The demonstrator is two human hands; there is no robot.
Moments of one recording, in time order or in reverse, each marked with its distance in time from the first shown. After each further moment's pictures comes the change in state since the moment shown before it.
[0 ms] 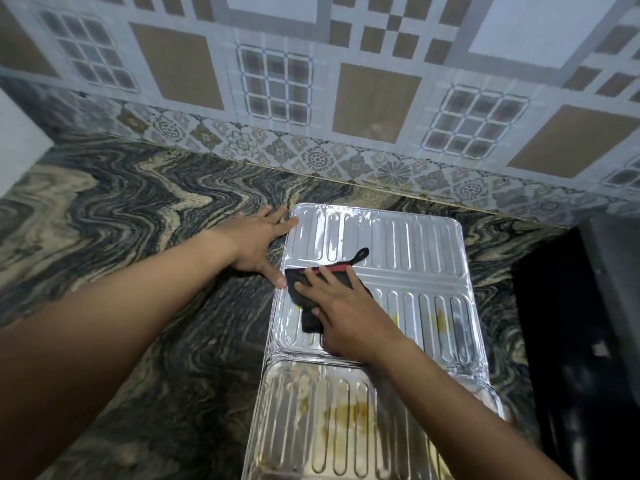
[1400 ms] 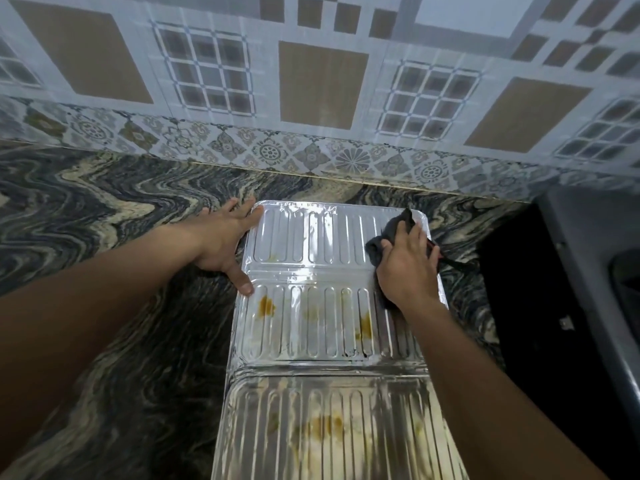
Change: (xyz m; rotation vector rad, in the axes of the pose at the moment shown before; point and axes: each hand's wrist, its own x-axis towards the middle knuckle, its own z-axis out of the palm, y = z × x) left_hand 0.026 0.008 -0.015 0.022 -0.082 0.039; right_hand -0.016 0.109 -0.020 0.065 0.275 0.936
